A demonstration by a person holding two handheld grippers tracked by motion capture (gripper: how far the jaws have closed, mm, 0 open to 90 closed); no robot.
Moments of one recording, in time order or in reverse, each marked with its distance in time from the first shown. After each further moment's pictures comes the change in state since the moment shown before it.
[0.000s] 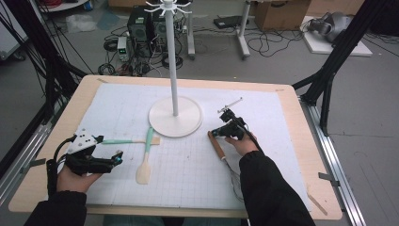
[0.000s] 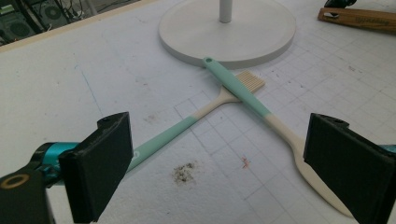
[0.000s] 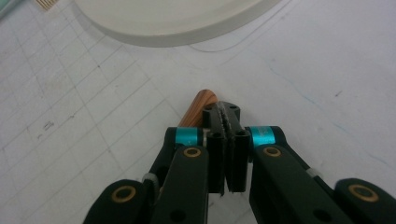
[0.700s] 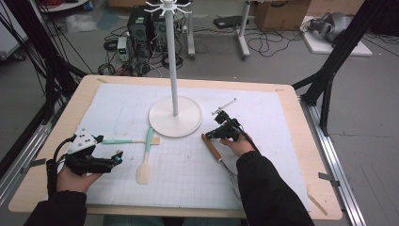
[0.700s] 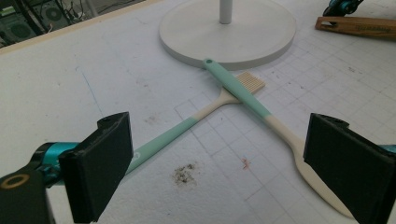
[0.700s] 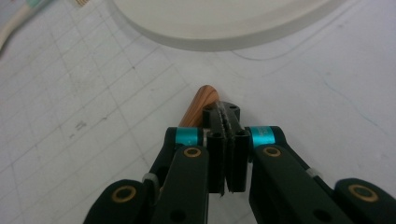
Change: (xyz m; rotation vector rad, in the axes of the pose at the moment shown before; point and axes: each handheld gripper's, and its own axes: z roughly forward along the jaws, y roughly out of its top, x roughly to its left) left arm 0.000 0.000 -0.001 -0.003 0.000 0.003; right arm 0.014 0.006 0.009 0.017 0.070 -0.041
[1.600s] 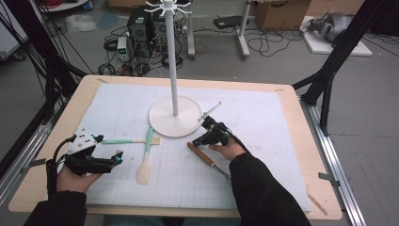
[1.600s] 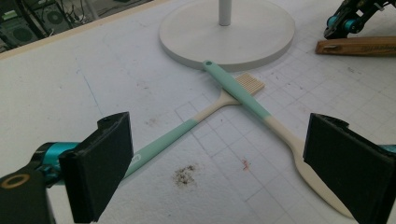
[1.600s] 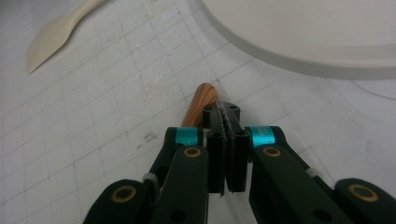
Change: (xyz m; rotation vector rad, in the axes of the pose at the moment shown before) left arm -0.001 0.001 -0.001 -0.007 0.002 0.011; right arm 0.035 0.013 0.022 0.038 0.138 -0.097
